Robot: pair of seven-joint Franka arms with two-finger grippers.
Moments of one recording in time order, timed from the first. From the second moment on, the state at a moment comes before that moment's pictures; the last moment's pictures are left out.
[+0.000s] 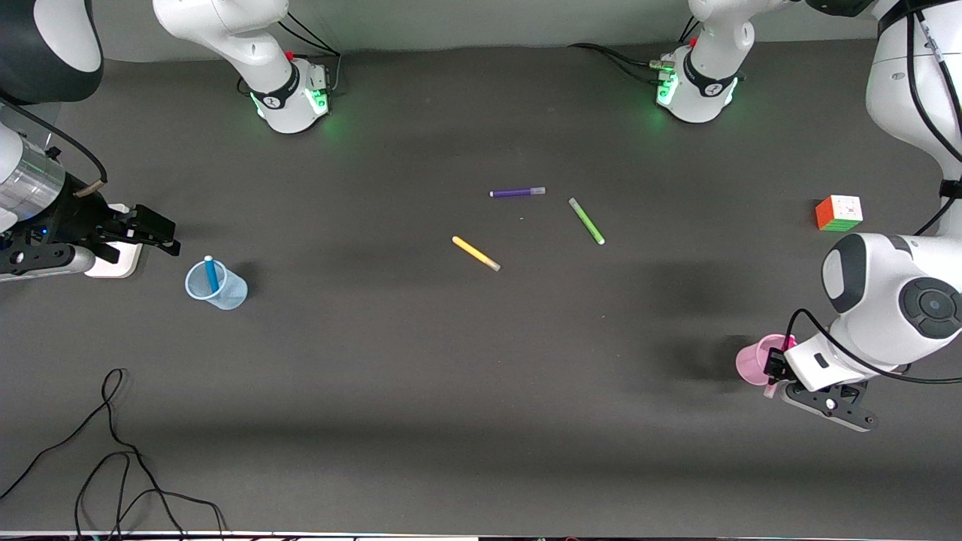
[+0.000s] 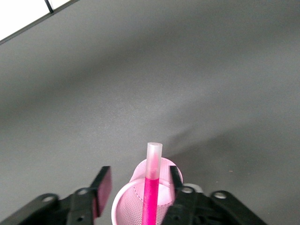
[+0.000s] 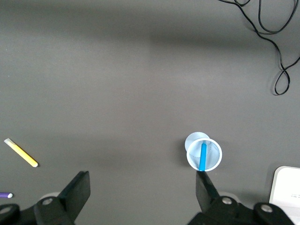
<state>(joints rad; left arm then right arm) 0.22 0.60 -0.26 -1.56 0.24 2.29 0.30 0.19 0.03 -0.15 -1.65 0.04 1.72 -0.03</state>
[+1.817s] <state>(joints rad) 0.19 0.05 -0.27 -1.69 0.13 1.61 0.08 0.21 0.03 -0.15 -1.66 0.00 1.75 -0.03</state>
